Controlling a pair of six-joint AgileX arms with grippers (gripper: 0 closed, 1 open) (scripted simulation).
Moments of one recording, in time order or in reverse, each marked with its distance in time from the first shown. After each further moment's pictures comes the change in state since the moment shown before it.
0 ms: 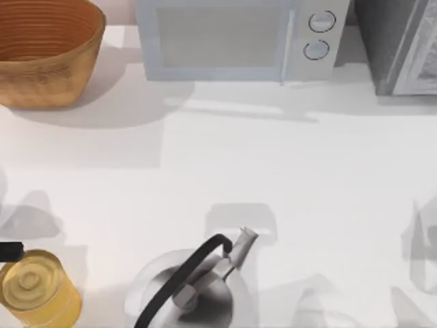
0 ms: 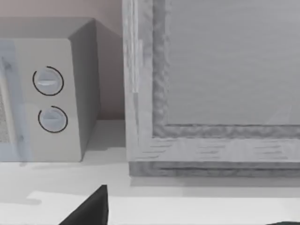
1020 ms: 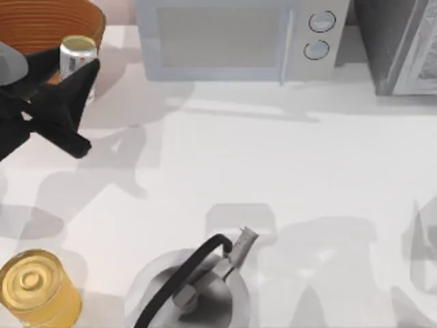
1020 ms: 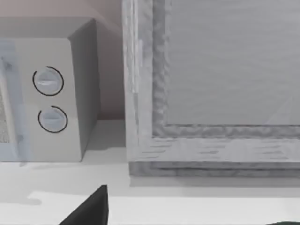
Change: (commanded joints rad) left arm -0.160 1.007 0.482 0.518 0.499 0.016; right arm 0.000 0.000 0.000 0.000 0.000 0.000
